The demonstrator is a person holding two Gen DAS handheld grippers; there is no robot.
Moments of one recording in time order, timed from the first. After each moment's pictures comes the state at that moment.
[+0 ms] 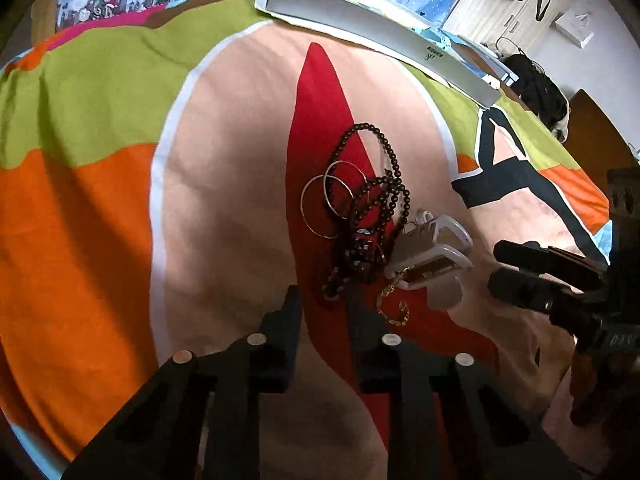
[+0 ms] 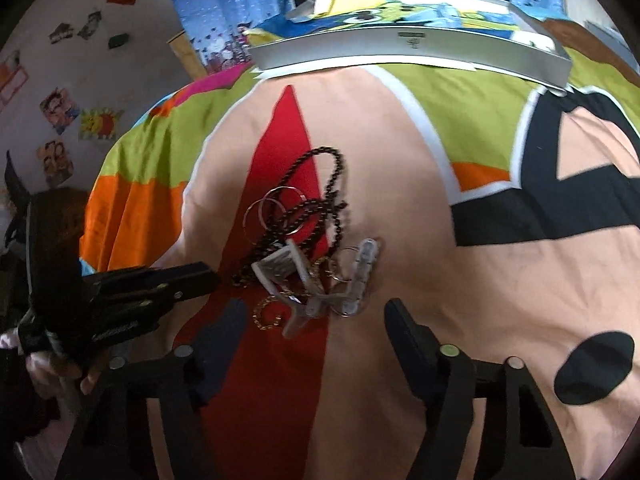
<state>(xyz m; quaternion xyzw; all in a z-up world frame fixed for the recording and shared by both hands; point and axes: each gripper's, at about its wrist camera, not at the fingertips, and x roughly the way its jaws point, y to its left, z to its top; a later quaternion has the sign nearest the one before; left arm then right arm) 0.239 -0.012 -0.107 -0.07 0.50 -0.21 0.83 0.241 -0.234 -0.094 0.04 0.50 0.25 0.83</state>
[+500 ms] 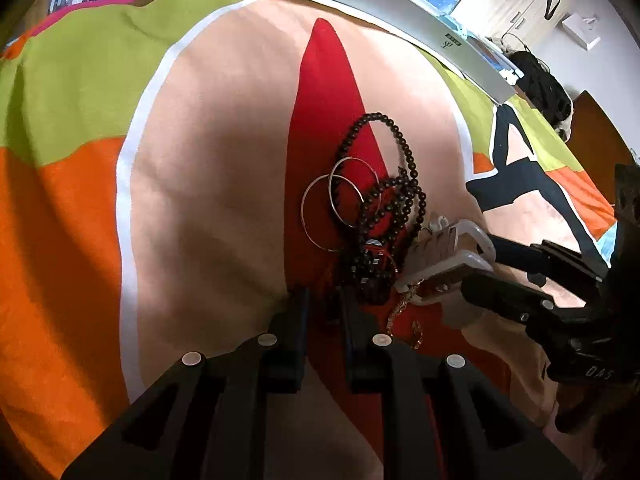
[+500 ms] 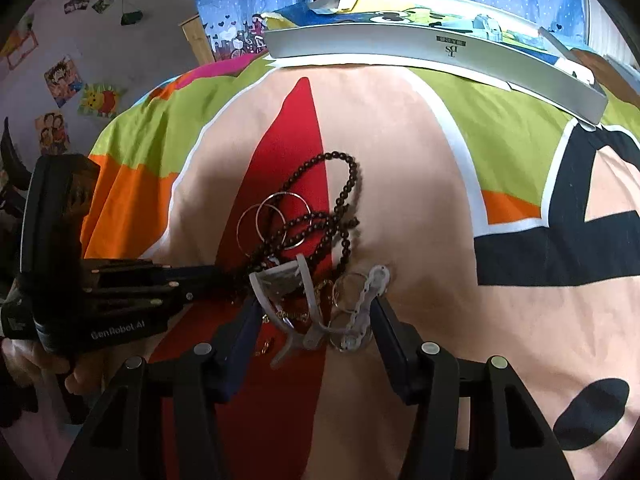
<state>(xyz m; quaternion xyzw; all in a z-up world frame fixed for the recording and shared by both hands) 0.257 -0.011 -0.124 -0.08 0.52 -0.22 0.82 0.260 -0.212 -0.108 -0.01 0.48 0.24 0.84</state>
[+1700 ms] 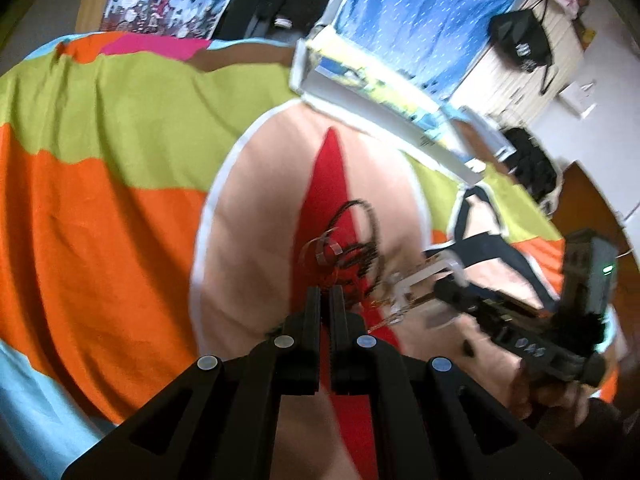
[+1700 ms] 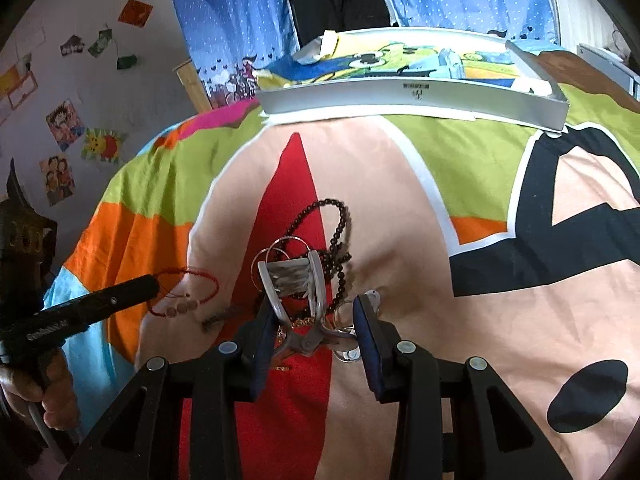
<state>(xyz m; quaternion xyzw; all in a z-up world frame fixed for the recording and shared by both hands) 0.205 0.021 -0.048 -0.17 0.43 -0.19 0.87 0.242 -0.234 -0.075 0.05 0.43 0.23 0.87</state>
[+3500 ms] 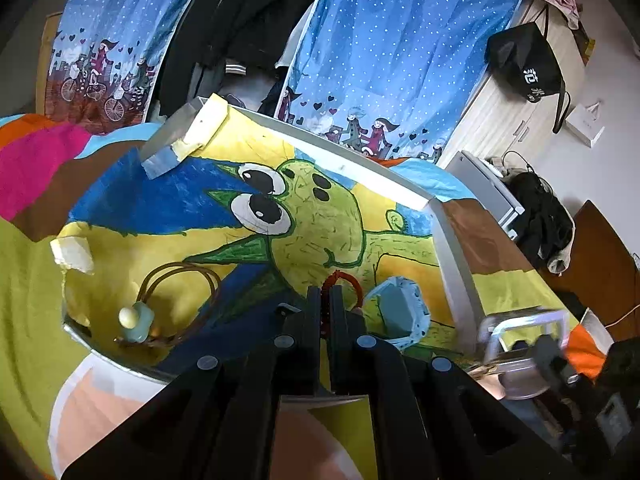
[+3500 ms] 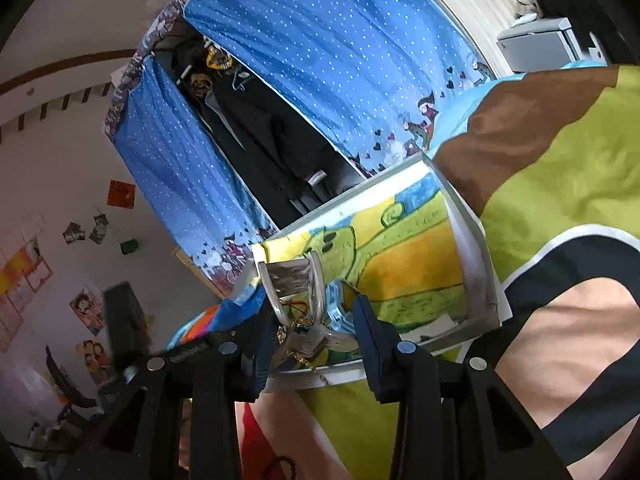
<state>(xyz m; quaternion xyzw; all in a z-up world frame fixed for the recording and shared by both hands) 0.459 -0.110 -0.009 -0.16 0.36 -0.18 0.90 0.380 -0.378 -0.008 0.30 0.25 0.20 0.90</state>
